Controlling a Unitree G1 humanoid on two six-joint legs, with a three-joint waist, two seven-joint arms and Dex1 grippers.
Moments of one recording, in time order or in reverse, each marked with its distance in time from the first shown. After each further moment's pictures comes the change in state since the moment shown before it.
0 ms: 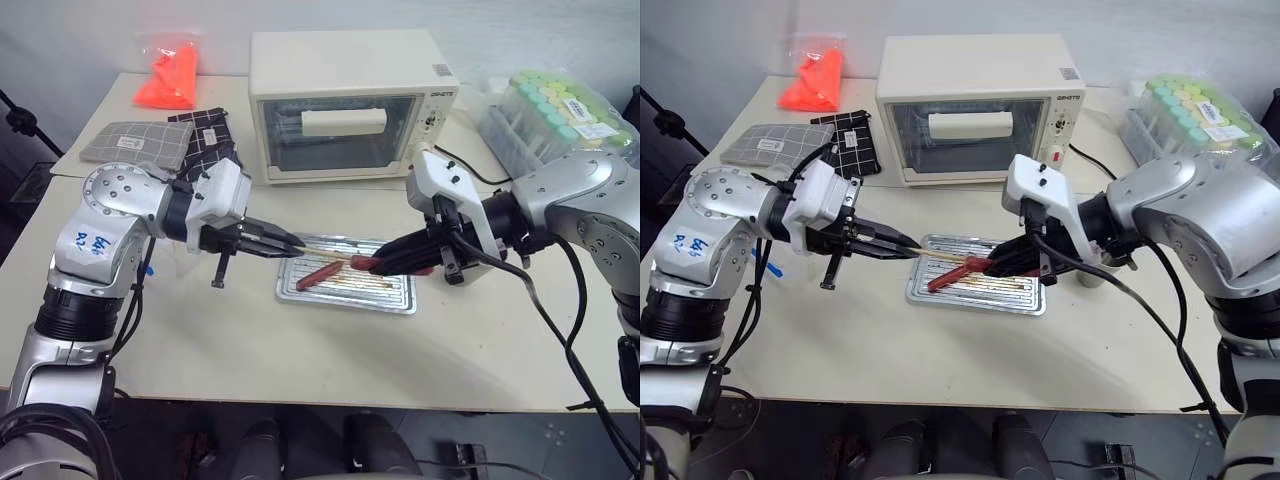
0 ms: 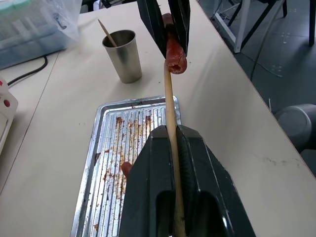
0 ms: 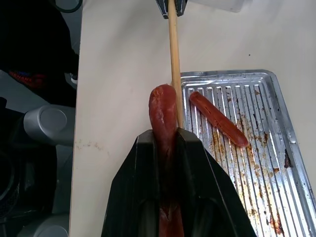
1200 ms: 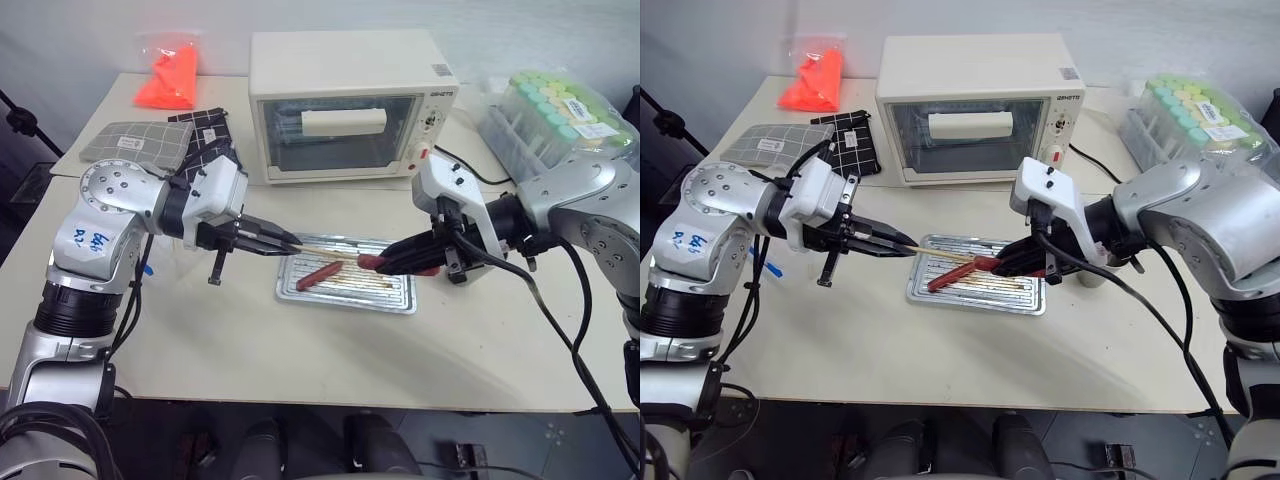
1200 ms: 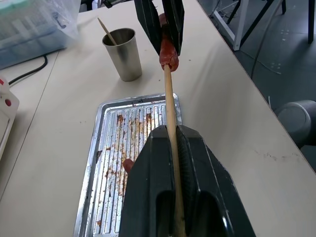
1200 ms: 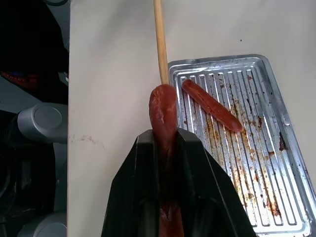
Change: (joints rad) left arm -0.006 -0.001 0.003 0.028 0.005 -0.023 -0.017; right arm 0.022 -0.021 -0.012 0.001 0.005 0.020 -0.017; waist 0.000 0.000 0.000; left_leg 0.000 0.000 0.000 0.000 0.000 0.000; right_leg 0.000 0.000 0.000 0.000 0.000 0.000
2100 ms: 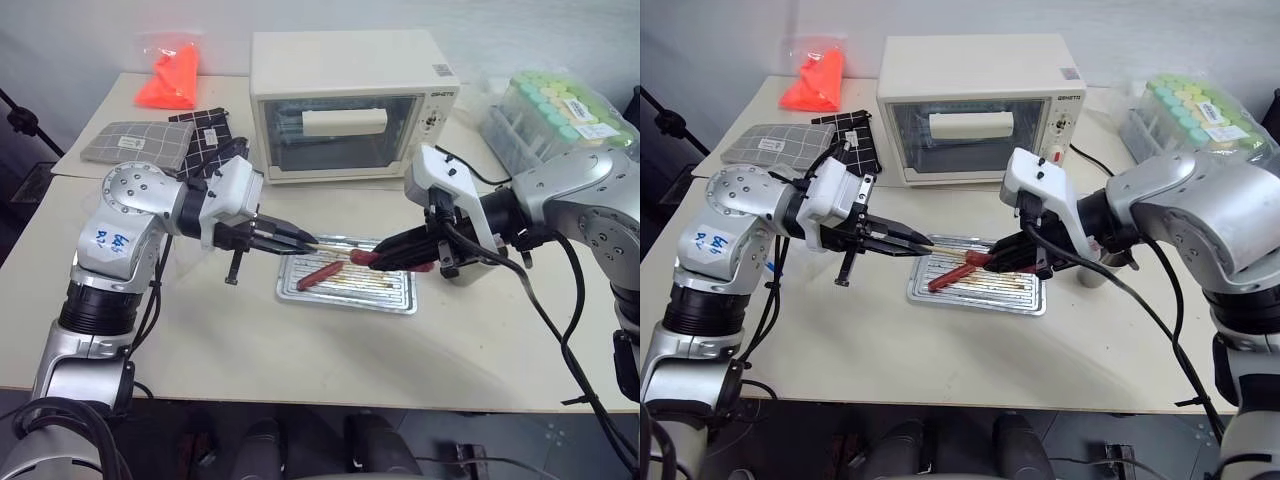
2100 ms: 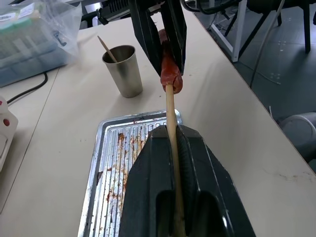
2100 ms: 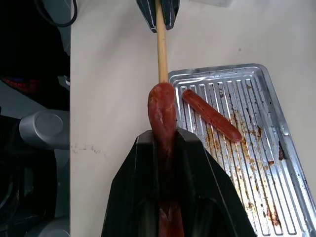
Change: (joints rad) left arm -0.008 -0.104 -0.004 0.004 0.031 -0.003 0.017; right arm -0.059 0.063 -0.003 0.003 0.004 0.092 -0.033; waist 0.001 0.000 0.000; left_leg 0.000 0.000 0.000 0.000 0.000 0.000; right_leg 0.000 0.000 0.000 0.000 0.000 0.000
